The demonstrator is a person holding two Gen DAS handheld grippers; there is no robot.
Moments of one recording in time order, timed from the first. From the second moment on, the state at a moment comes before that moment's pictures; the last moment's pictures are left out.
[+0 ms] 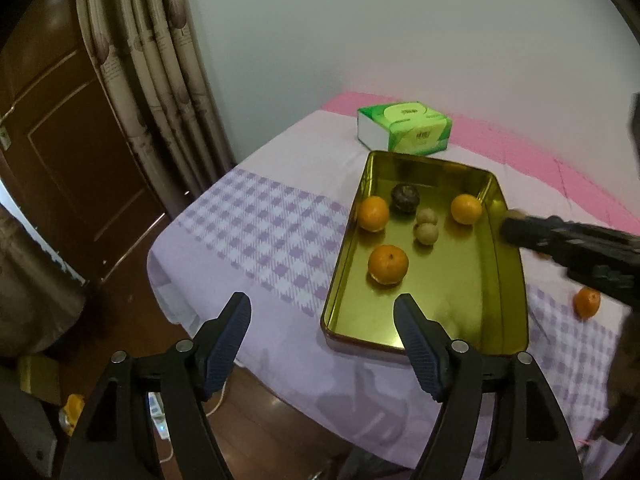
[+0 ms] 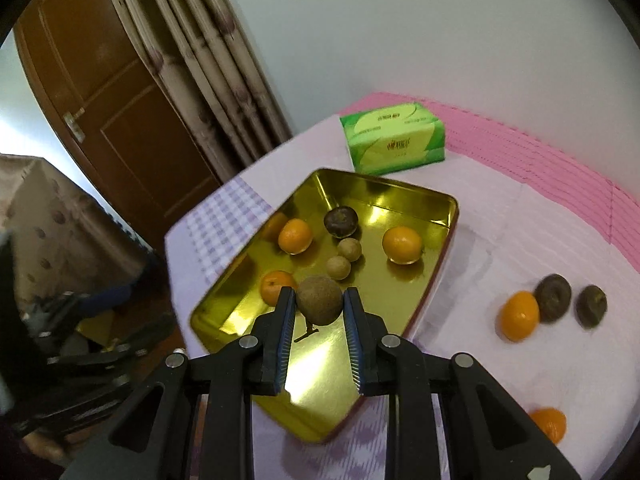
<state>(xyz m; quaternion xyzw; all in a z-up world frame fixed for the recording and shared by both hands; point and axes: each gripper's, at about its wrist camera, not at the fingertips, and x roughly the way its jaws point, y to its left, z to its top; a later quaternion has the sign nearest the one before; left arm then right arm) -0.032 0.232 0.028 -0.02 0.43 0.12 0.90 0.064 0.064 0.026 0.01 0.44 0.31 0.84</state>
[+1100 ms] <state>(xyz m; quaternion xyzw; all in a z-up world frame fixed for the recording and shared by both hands) -0.022 0.233 0.018 0.01 0.45 0.12 0.89 0.082 0.069 0.019 0.02 0.43 0.29 0.85</state>
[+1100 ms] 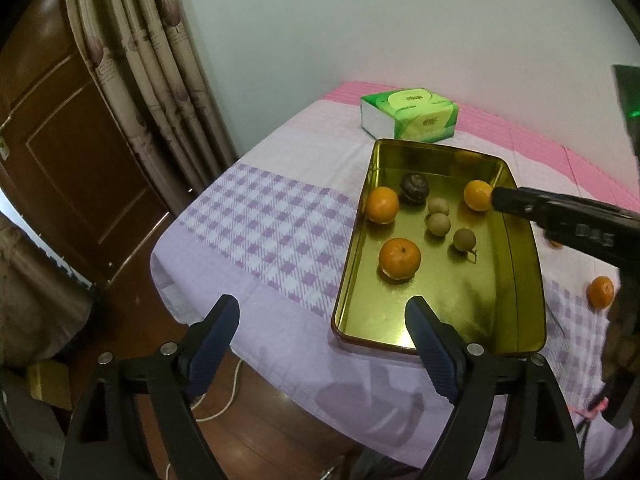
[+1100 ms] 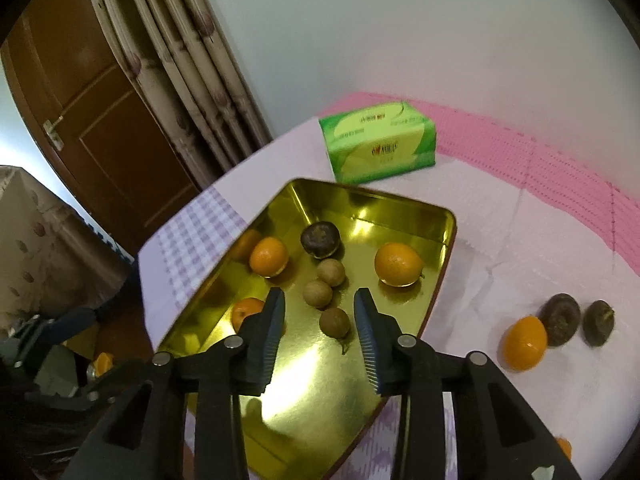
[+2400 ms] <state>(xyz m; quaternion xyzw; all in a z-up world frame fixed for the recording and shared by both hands) -0.027 0.192 0.011 0.10 0.44 0.07 0.89 -0.018 -0.246 -0.061 0.07 0.44 -0.09 0.89</state>
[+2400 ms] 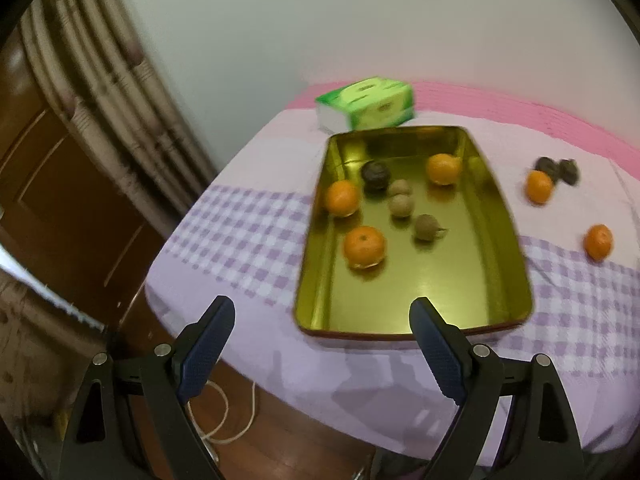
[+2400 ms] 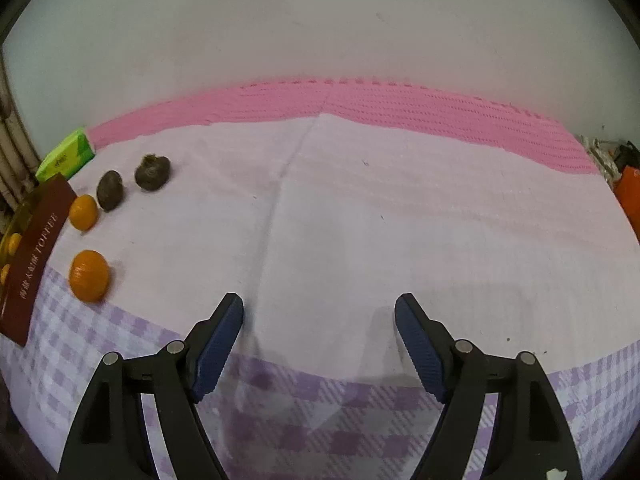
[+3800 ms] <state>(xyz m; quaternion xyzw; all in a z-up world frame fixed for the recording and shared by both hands) 0.118 0.007 -0.026 0.09 0.53 -0.23 0.81 -0.023 -0.262 -0.053 0.14 0.40 0.01 0.91</state>
